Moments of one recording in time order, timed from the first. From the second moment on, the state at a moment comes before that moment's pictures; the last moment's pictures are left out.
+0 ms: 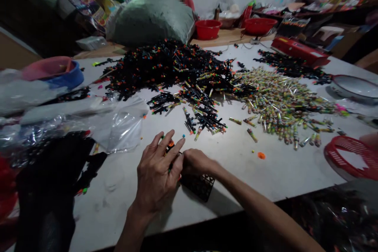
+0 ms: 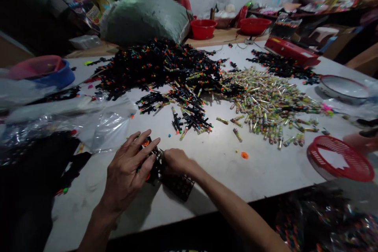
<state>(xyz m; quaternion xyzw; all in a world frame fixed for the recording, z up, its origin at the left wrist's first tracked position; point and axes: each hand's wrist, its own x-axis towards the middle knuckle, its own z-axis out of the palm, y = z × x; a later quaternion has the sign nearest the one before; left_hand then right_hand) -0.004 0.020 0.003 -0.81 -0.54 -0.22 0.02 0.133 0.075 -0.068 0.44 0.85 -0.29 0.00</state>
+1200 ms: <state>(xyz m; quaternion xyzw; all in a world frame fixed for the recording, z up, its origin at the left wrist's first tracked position) -0.001 0.020 0.002 -0.81 -0.53 -0.25 0.03 0.180 0.082 -0.063 0.50 0.82 -0.27 0.03</state>
